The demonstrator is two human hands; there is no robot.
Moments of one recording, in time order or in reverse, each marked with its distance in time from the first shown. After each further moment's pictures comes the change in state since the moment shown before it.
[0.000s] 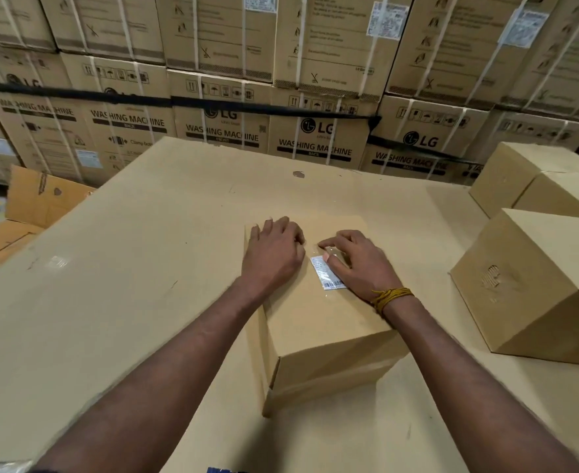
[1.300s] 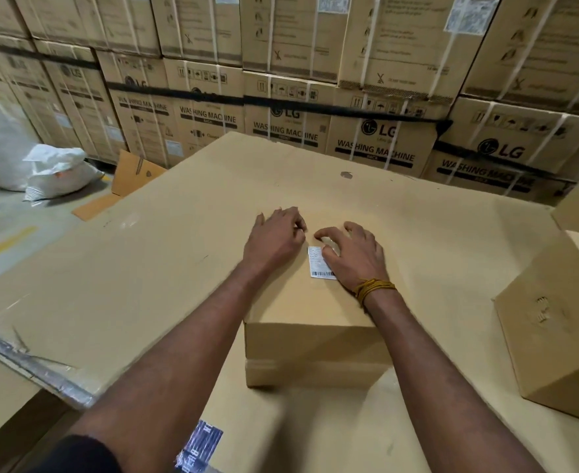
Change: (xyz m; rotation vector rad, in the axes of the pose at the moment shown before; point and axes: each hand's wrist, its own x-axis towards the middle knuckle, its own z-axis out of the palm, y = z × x) left_hand -0.004 0.022 0.002 -0.041 0.052 -0.223; right_hand 0.008 0.003 0.001 0.015 -0.097 -0.028
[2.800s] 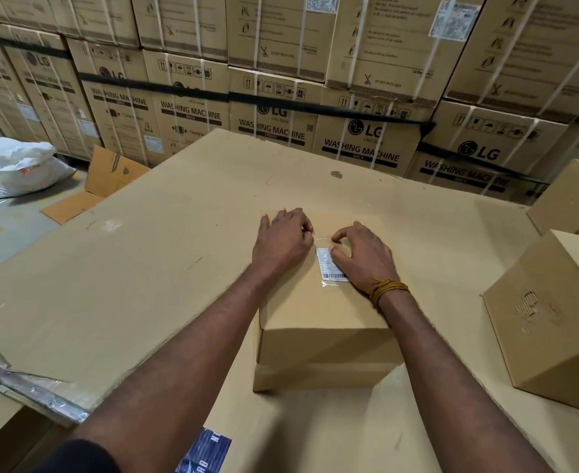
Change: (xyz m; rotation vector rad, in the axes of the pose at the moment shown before) left_hand 0.003 -0.006 0.003 -0.056 0.000 0.022; right_hand 0.010 0.009 0.008 0.009 0.023 0.019
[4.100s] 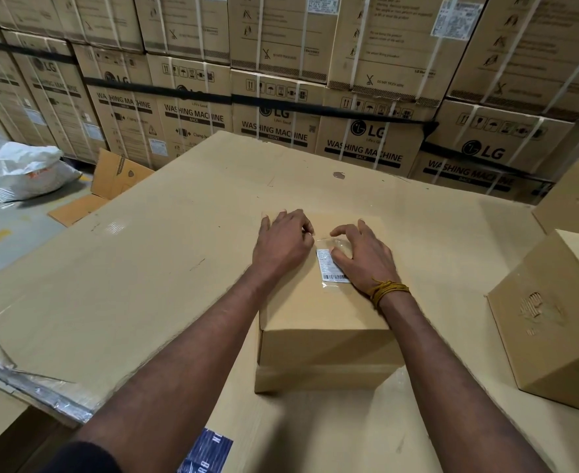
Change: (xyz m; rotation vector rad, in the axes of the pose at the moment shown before) left_hand -0.002 0.002 -0.002 0.003 0.013 -0.001; right_hand -0.005 -0.004 -0.004 0.000 -0.039 0.001
